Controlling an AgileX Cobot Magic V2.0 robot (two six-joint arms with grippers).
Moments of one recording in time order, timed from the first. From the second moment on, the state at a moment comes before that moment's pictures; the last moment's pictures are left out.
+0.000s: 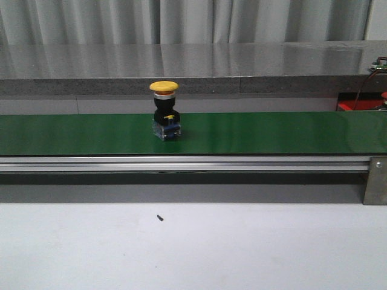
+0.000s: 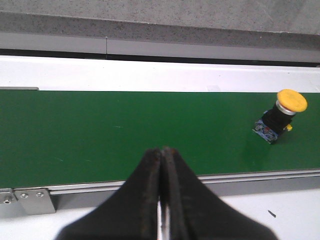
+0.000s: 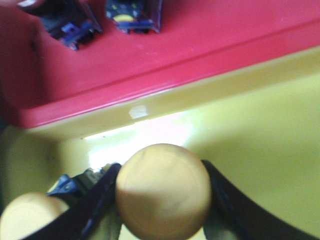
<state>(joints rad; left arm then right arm) 0.04 0.78 -0.59 -0.77 0.46 0.65 -0.64 1.73 -1.04 0.62 0.61 -0.69</state>
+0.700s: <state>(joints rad) 0.04 0.78 -0.59 -0.77 0.46 0.65 -0.64 1.68 -1.05 0.68 0.61 -0.69</state>
